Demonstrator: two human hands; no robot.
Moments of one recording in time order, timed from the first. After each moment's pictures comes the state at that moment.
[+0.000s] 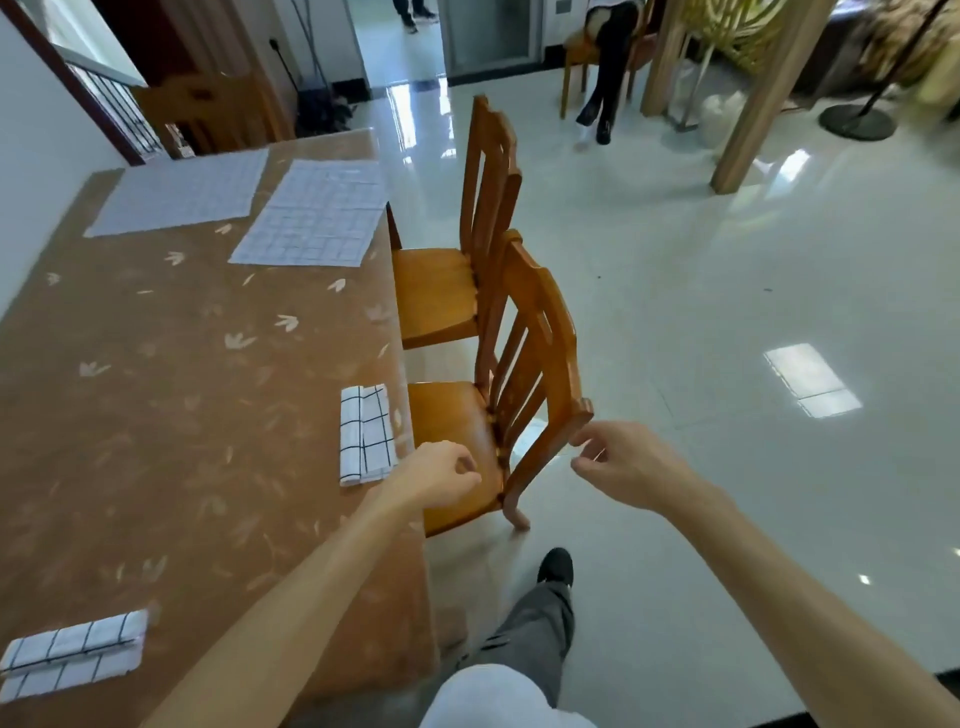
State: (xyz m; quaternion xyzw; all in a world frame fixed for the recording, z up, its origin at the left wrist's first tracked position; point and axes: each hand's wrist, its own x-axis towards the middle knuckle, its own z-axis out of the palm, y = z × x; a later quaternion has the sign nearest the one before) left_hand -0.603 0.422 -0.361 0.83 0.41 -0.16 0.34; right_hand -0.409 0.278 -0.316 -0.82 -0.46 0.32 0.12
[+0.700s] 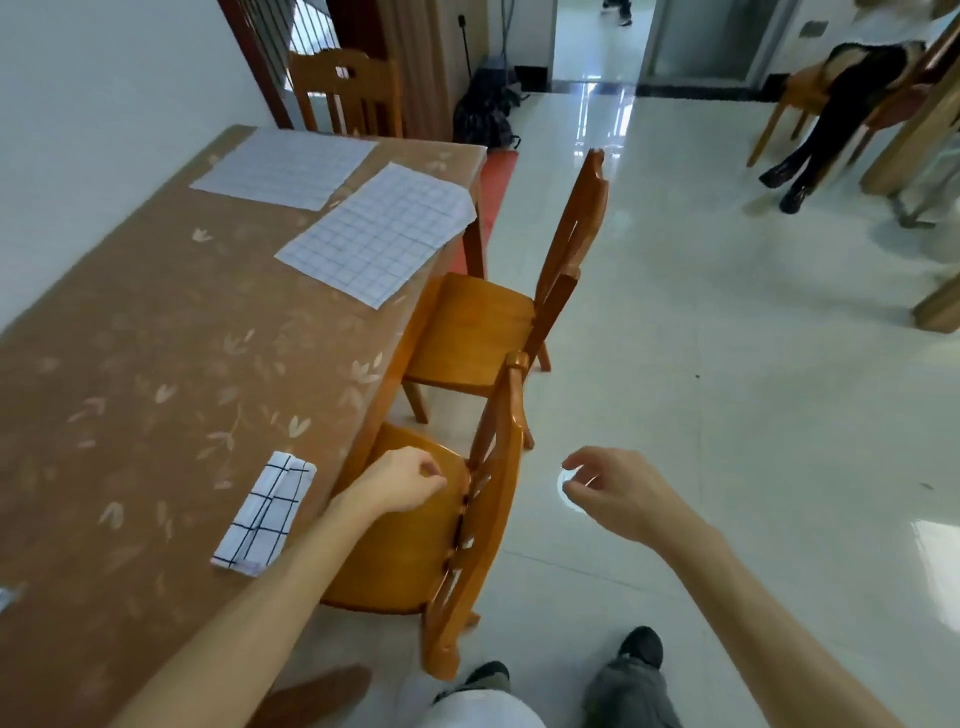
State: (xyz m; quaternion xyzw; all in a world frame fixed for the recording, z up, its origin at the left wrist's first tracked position) left_hand -0.395 0.576 -0.370 0.68 0.62 -0.11 0.38; right_hand -0.123 0.502 -0.329 -0.71 -0.60 0.37 0.05
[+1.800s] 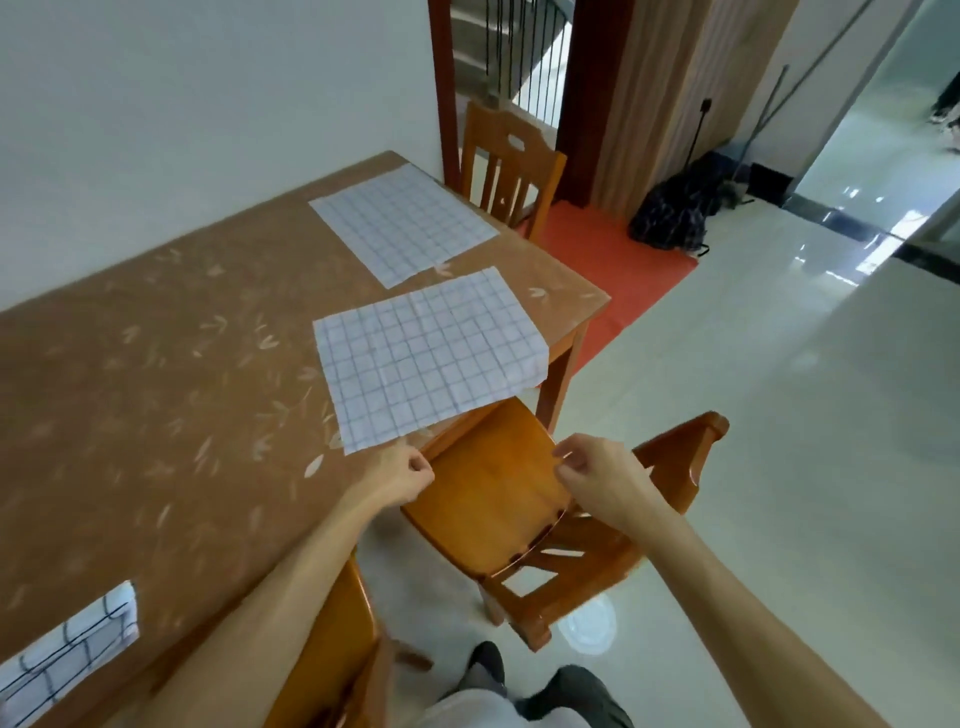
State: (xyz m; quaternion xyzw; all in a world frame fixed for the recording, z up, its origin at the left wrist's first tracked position) left_hand -0.286 0.960 -0.370 0.41 0.82 0.11 0.39; right_hand -0.033 1.050 -0.322 -0.52 -0.78 0.35 0.02
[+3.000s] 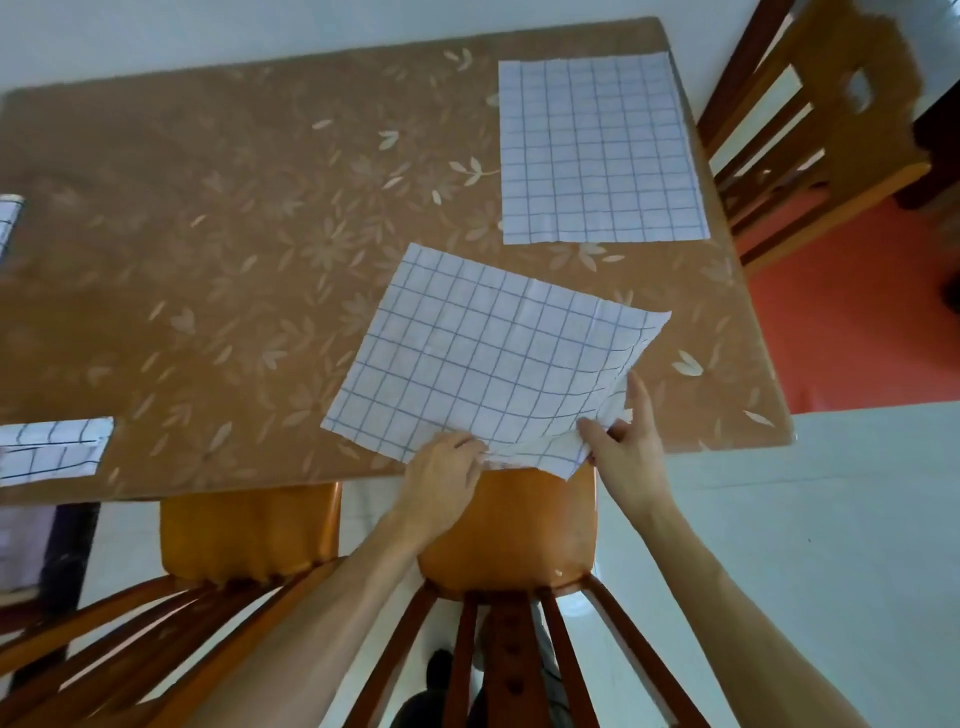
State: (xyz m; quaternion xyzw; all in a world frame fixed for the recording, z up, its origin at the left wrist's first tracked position) left_hand -0.275 1.133 -0.475 0.33 0.91 0.17 0.16; right_hand -0.184 1.338 -0.421 -0.41 -0.67 0.62 0.03
